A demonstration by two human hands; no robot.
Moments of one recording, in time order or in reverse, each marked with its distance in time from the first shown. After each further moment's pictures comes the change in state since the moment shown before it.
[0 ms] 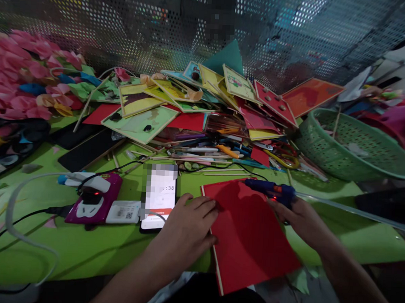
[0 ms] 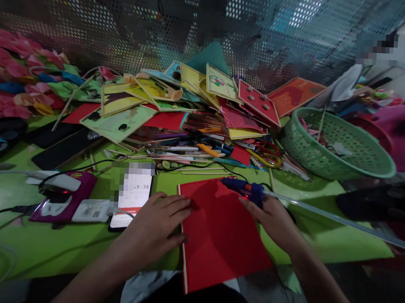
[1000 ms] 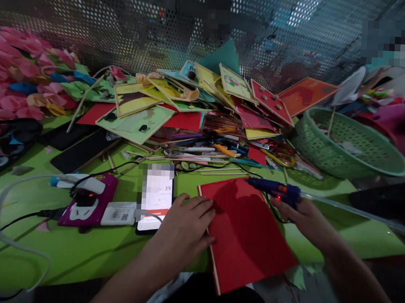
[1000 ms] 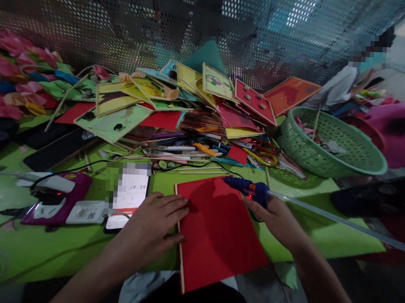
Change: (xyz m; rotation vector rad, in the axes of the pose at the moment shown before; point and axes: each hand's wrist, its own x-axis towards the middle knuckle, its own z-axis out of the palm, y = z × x) left_hand -0.001 -0.002 0.002 0.003 -0.002 0.001; right_hand -0.004 -0.008 -0.013 0.049 -0.010 0.036
